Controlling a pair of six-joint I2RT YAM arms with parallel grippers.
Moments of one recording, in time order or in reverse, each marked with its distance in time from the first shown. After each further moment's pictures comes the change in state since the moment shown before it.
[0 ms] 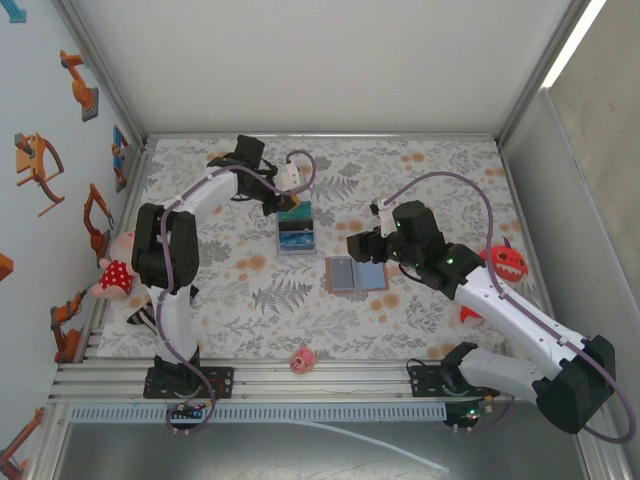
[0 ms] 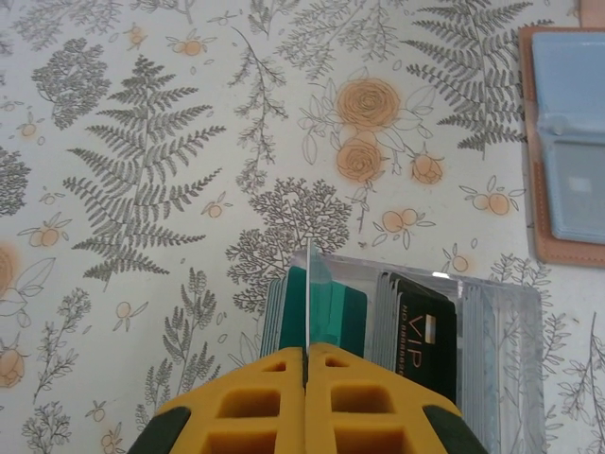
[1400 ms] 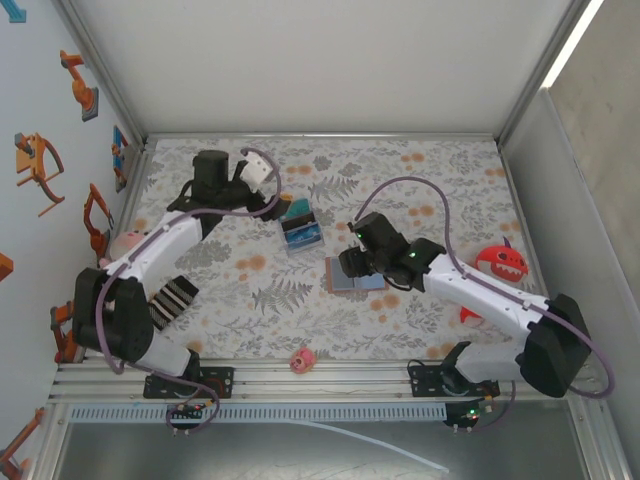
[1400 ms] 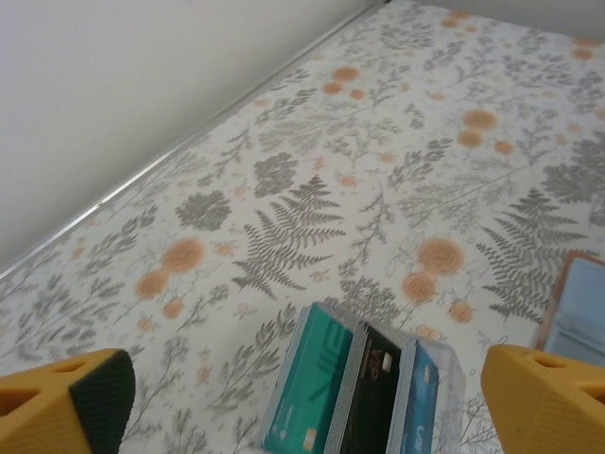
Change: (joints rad) left arm 0.016 -0.572 -0.560 0.567 -0.171 -0.603; right arm 0.154 0.223 0.057 -0.161 0.227 0.060
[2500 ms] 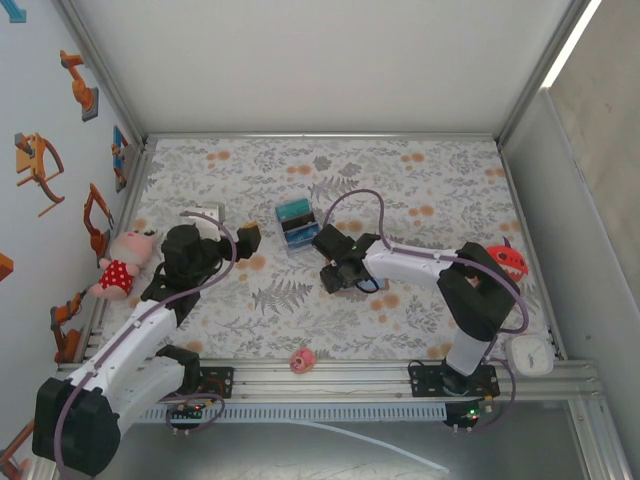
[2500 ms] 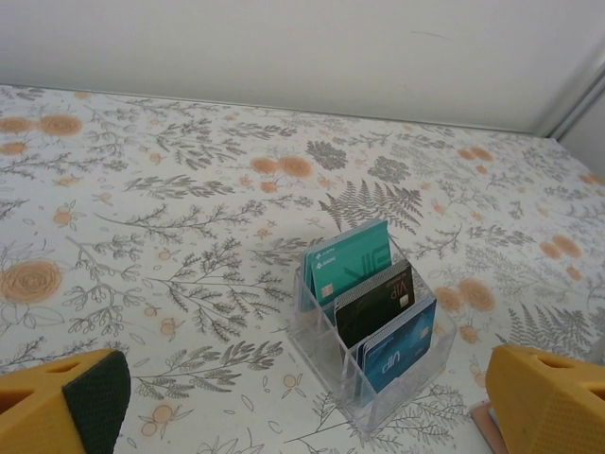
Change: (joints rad) left arm 0.001 -0.575 -0.591 0.212 -0.362 -0.604; right arm 0.071 0.444 0.136 -0.034 -0.010 0.037
